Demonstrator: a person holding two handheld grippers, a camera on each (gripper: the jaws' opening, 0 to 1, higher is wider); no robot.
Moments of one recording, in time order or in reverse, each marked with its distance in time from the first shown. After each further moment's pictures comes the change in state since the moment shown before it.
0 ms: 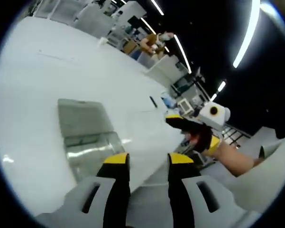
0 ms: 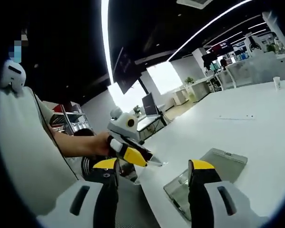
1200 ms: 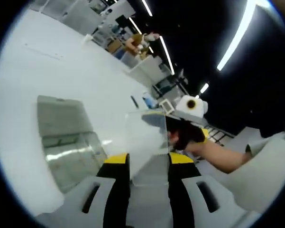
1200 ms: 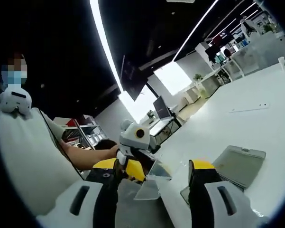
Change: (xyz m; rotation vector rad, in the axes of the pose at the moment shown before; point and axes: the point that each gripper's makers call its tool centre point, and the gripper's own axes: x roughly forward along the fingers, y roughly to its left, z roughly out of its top) left arm 0.010 -0.028 -0.005 -0.012 -0.001 -0.178; right arm 0.015 0.008 0.011 0.134 -0.028 0.145
